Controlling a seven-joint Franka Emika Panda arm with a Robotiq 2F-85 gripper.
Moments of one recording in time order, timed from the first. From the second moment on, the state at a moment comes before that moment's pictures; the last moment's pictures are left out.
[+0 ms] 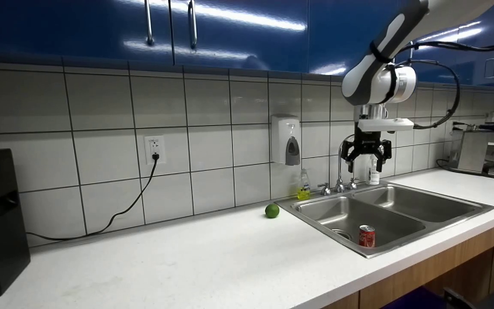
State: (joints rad) arm -0.14 -0.12 -0.18 -2.35 -0.04 2.31 0.08
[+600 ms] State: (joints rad) arm -0.16 0.07 -0.21 -2.35 -0.04 2.55 0.11
